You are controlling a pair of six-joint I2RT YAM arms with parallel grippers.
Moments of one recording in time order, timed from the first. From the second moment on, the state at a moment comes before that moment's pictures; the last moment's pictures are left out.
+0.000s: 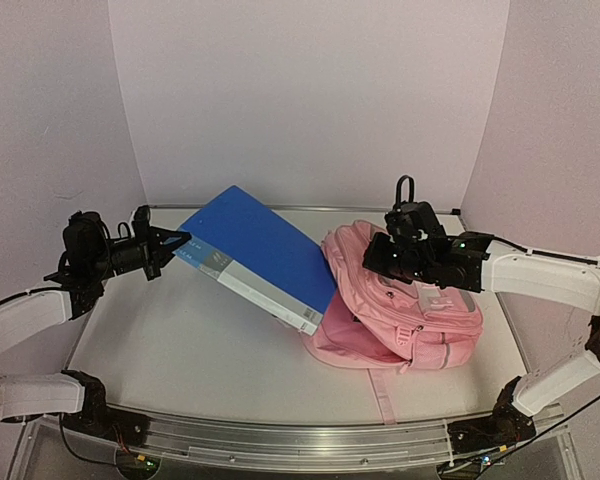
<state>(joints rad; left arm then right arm) -0.24 1.01 0.55 0.38 0.78 -1.33 0.84 1.42 1.07 -0.30 0.37 0.87</state>
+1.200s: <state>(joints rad) -0.31 1.09 0.49 0.54 0.72 -1.35 0.84 1.39 1.06 -0.28 0.33 0.90</state>
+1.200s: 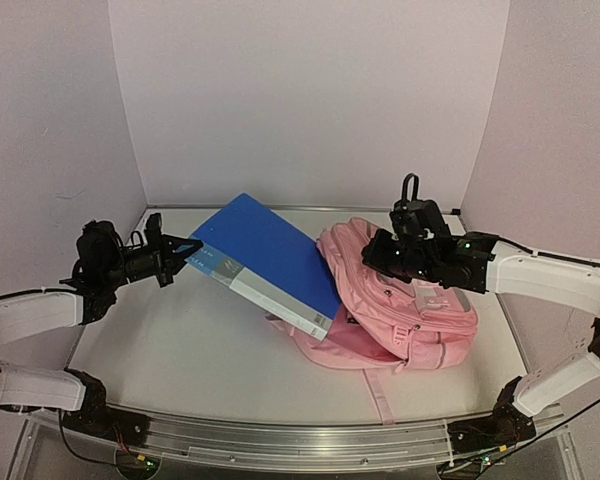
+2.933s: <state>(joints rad) -0.92 1.62 0.88 0.21 0.02 -0.85 0.84 1.33 0.98 -0.18 0.33 0.94</state>
